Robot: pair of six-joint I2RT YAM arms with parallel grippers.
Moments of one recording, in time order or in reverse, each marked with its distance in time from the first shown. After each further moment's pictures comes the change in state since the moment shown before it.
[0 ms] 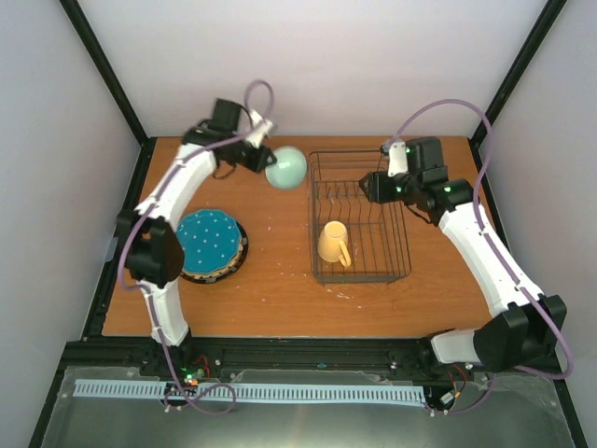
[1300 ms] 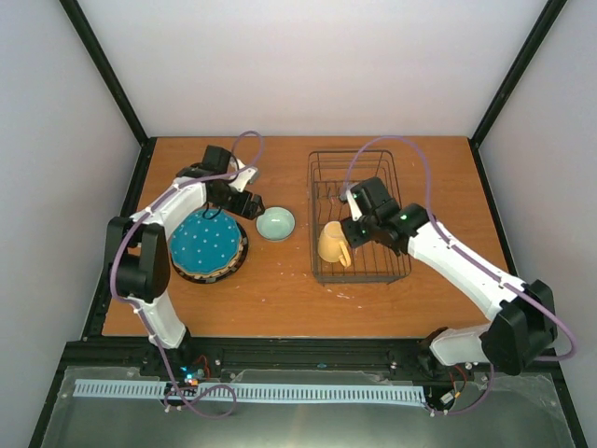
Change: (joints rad) left arm 0.086 -0.220 -0.495 0.193 0.004 -0.015; right arm 0.281 0.019 -0.223 -0.001 0.211 -0.022
